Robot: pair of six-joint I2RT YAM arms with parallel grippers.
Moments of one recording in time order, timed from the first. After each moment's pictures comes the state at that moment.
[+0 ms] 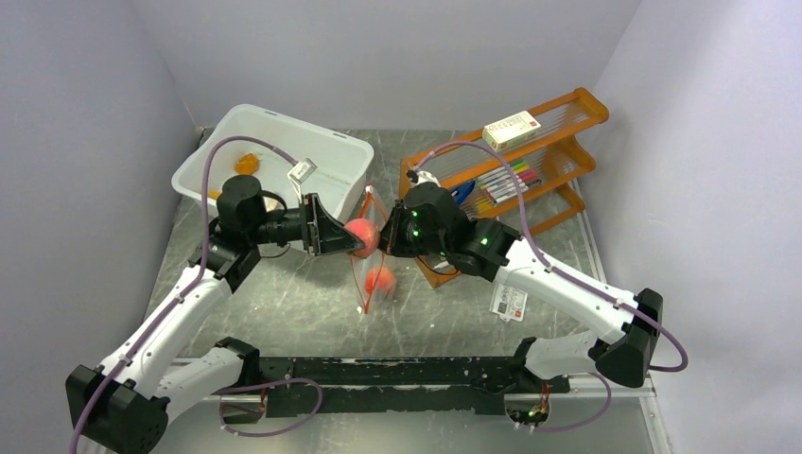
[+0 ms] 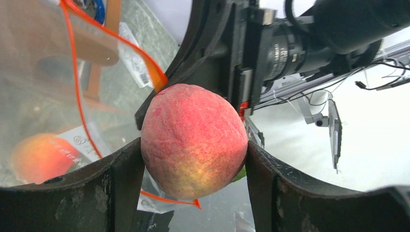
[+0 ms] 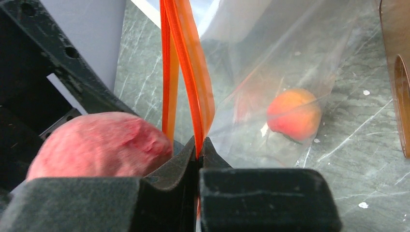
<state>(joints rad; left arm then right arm) -0.41 0.96 0.83 0.00 0.98 -0.77 0.98 1.29 1.25 -0.54 0.10 0.86</state>
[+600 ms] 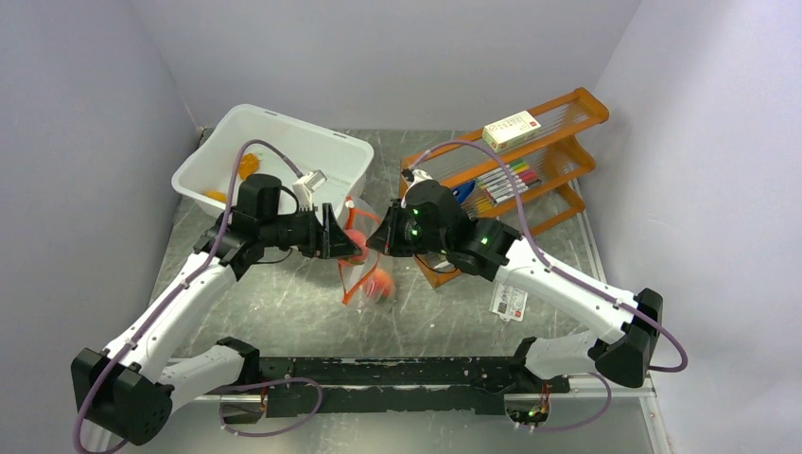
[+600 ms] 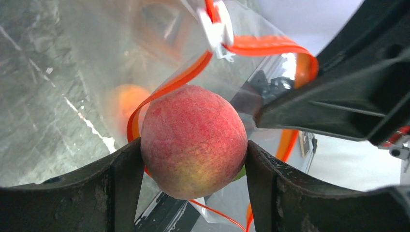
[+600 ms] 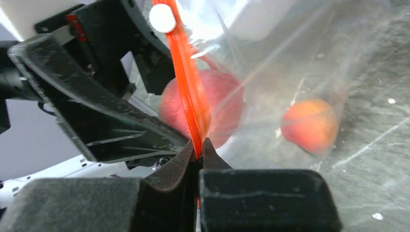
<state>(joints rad) -0.41 1.04 0.90 -0.42 0.74 -0.48 0.97 1.29 1.25 -0.51 0.03 0.84</state>
